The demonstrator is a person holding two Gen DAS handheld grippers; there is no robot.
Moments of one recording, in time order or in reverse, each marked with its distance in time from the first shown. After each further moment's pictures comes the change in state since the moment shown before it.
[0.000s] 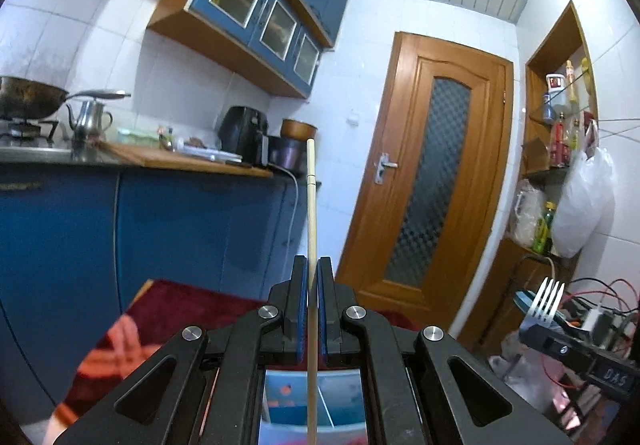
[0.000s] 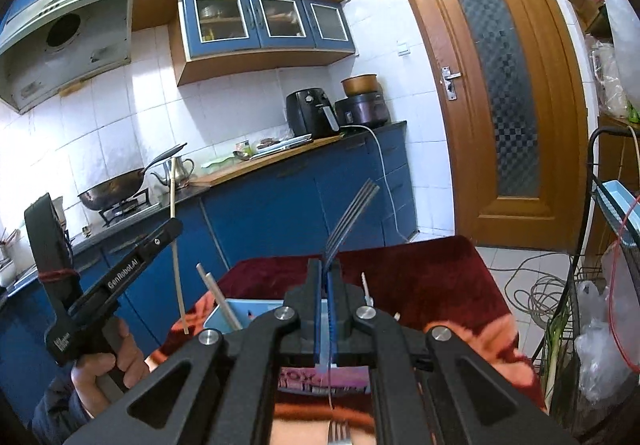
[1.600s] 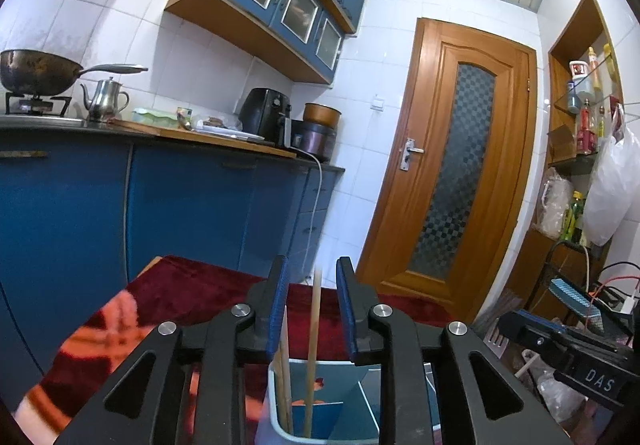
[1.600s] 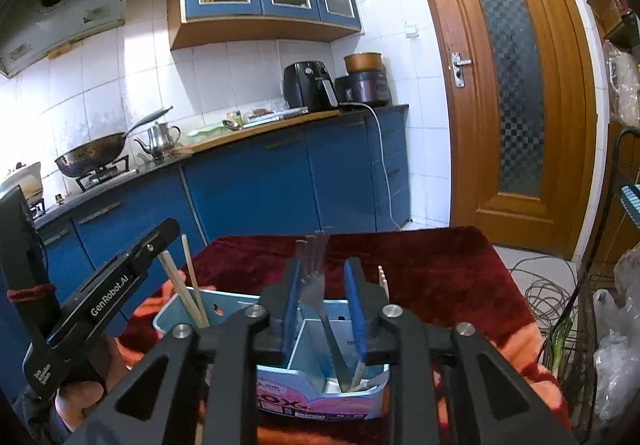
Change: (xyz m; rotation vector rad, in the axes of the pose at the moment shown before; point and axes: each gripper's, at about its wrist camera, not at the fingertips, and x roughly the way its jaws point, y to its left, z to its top) left arm 0.036 0.013 -0.043 -0.018 0.033 0.081; right arm 0.061 0.009 -0.019 -0.070 0.059 -0.026
